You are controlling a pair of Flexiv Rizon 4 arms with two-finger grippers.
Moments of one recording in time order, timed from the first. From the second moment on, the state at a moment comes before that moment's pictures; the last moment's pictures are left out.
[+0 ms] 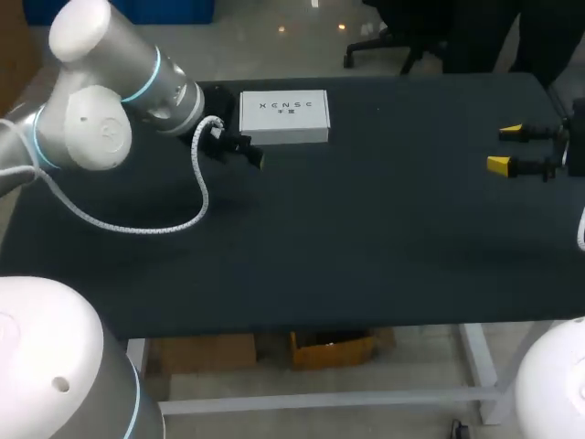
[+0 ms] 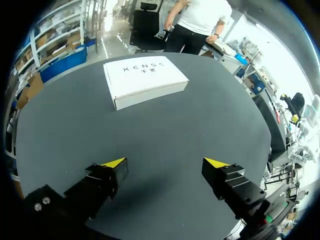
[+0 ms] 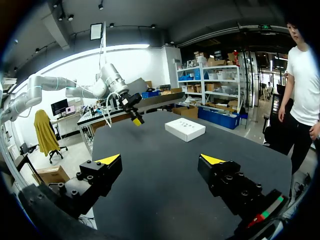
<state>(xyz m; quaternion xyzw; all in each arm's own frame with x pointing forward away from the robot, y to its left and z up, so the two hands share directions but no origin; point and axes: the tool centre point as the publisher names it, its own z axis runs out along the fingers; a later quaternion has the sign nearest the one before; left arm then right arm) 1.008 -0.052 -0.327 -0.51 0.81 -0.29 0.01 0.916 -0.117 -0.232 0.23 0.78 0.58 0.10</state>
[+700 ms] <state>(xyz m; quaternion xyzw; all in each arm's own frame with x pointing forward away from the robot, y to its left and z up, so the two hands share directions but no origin) 0.986 -0.035 -0.298 -0.40 0.80 -0.44 -0.07 0.916 -0.117 -0.232 0.23 0.78 0.58 0.10</state>
